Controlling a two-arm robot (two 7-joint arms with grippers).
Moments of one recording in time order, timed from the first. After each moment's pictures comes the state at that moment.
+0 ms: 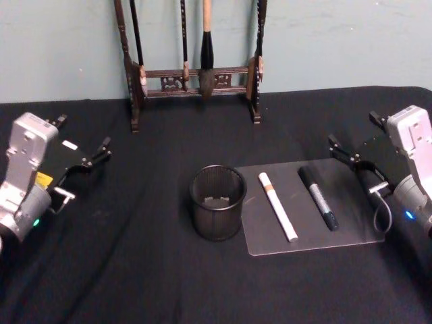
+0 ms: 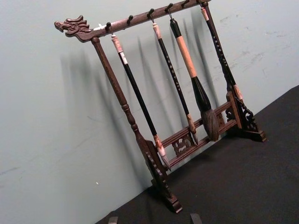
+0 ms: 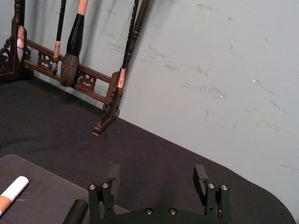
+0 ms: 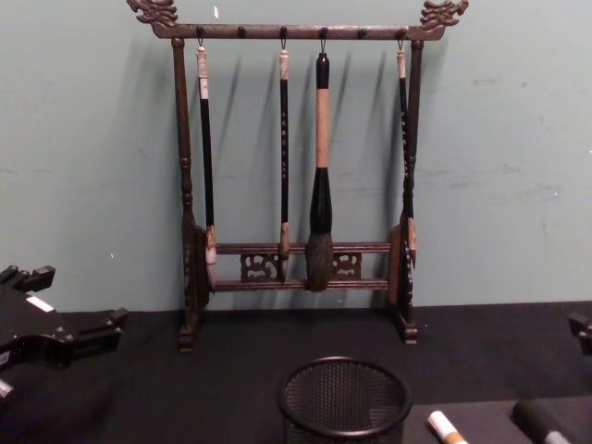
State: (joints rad) left arm -0.20 0.60 0.45 -1.41 -0.25 -0.12 0.03; right arm 0.20 0.60 -0.45 -1.41 0.25 -0.12 -0.03
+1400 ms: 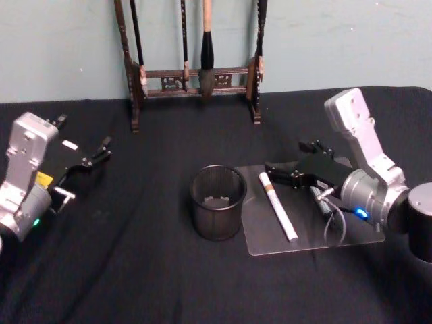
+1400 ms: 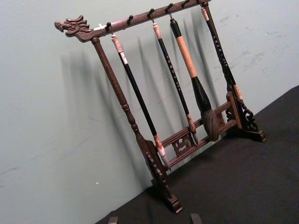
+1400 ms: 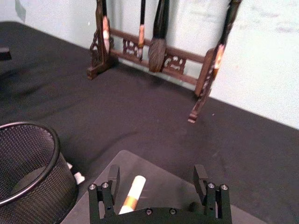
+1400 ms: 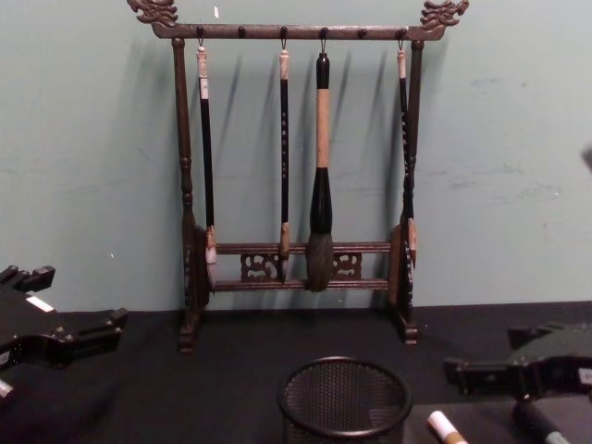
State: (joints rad) left arm -0.20 0.60 0.45 -1.41 -0.25 -0.12 0.03; right arm 0.24 0.50 -0.45 -1.55 0.38 0.32 0.20
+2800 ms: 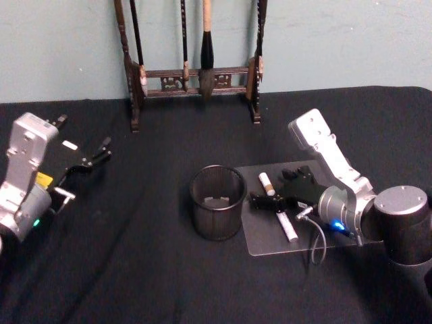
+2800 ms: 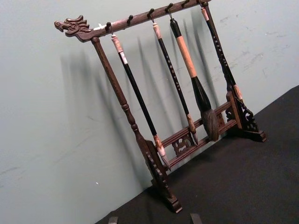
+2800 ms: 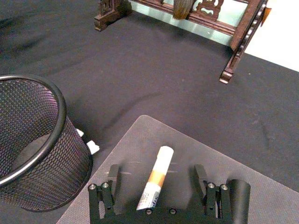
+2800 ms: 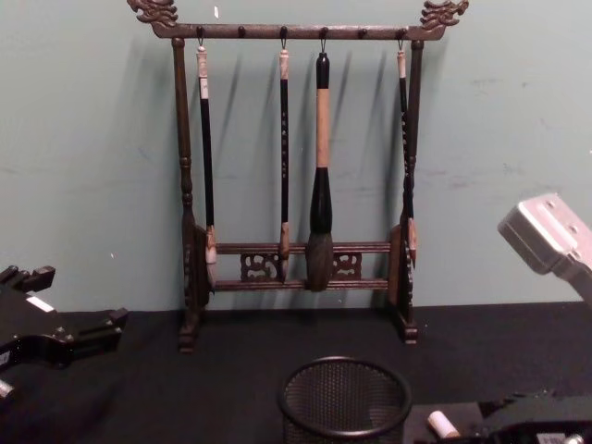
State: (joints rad) left arm -0.20 0.60 0.45 -1.41 -0.25 -0.12 0.03; right arm 0.27 0.40 -0.47 -1.47 0.26 0.50 0.26
